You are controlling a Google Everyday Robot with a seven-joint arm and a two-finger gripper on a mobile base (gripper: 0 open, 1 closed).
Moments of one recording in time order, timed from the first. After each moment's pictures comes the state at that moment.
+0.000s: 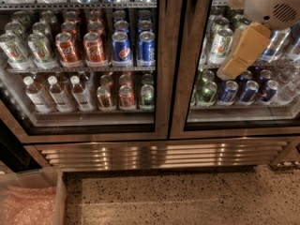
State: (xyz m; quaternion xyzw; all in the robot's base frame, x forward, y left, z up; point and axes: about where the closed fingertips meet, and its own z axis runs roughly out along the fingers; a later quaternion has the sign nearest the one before) arm 0.508 -0.153 1.018 -0.60 0.74 0.01 0.31
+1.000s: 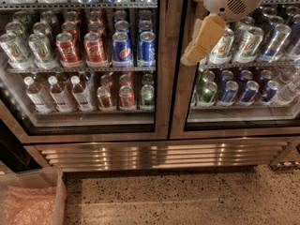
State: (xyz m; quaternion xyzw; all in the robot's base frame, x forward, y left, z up) arm 0.555 -0.088 1.019 -0.63 0.69 0.05 0.35
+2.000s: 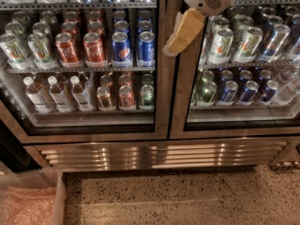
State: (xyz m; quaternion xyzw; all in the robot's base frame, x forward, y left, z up) arm 0.593 -0.047 1.020 -0.64 0.66 0.08 0.39
